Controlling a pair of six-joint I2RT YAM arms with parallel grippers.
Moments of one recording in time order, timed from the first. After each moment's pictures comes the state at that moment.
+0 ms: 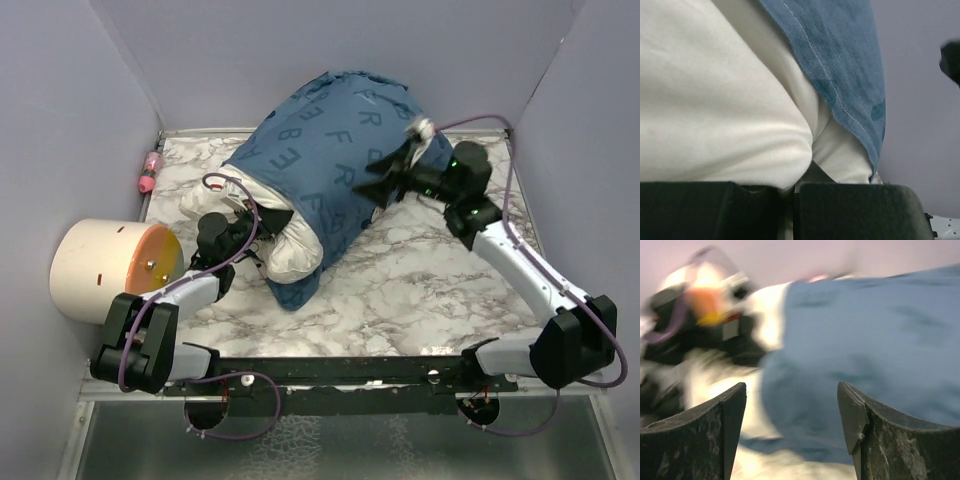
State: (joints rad) left arm -0.26 1.31 0.46 0.83 0.45 -0.84; right arm 0.49 1.33 1.05 0.23 -0.79 0.18
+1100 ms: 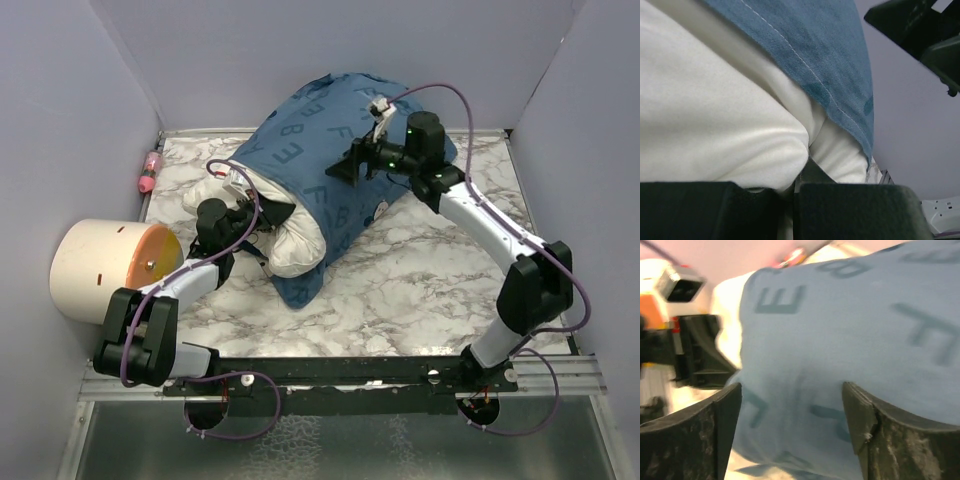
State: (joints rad) left arm -0.23 1.34 0.57 0.74 0.57 -0.81; right arm 0.45 1.69 1.43 0.05 -0.67 0.18
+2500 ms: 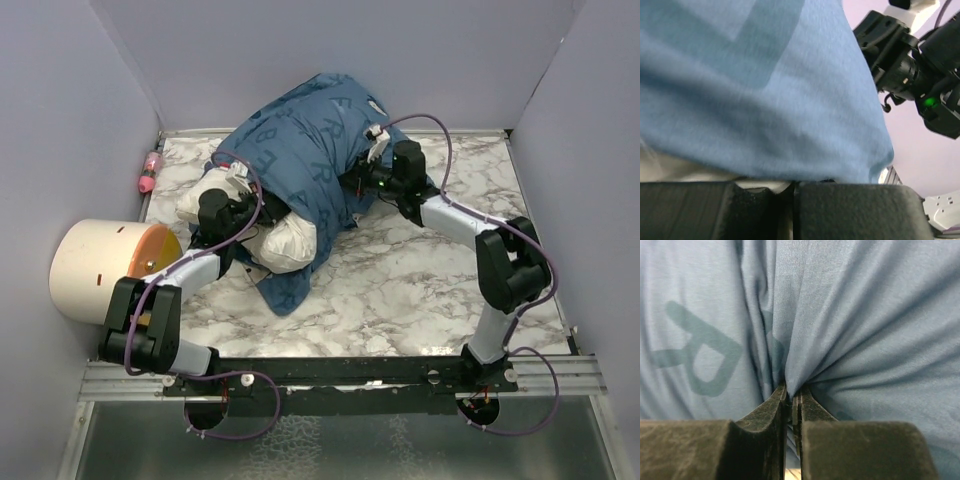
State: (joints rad) left arm -0.21 1.42 0.65 0.71 0.61 -0.79; right arm 0.45 1.83 1.24 0.39 -0.57 0.30
